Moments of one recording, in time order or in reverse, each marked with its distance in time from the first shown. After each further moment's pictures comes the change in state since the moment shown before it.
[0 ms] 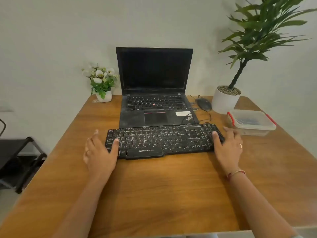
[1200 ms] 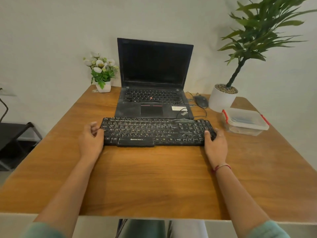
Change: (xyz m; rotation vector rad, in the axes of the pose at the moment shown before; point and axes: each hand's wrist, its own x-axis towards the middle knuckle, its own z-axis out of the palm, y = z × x) left_hand 0.004 -0.004 0.004 -0.464 0.081 -0.131; right_hand -0.001 0.012 0.009 0.185 -0.065 0.071
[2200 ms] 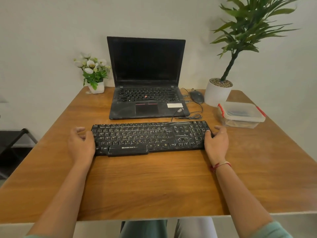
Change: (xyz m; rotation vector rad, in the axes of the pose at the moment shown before) left_hand 0.008 -0.017 0.000 0.013 0.132 -0.081; right_hand 0.003 0.010 -0.001 0.079 0.106 0.054
